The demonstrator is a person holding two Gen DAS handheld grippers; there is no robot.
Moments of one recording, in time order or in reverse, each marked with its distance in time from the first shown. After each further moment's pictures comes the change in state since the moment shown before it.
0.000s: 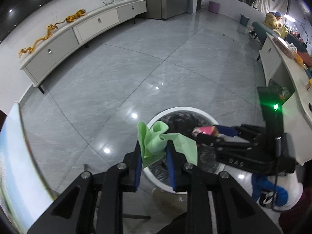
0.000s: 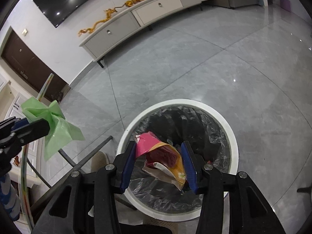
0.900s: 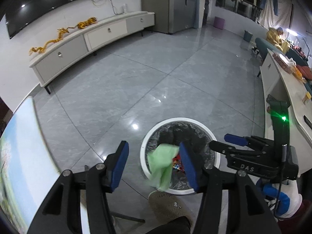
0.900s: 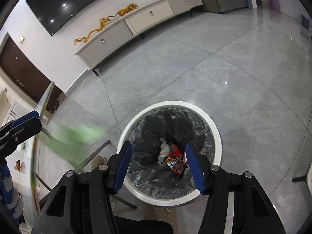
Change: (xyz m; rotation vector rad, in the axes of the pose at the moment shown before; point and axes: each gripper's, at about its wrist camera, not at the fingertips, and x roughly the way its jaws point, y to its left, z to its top) left arm -0.058 0.006 -0.023 -0.075 -0.124 0.029; right arm -0.051 0.003 -0.014 0.026 -0.072 -0.034
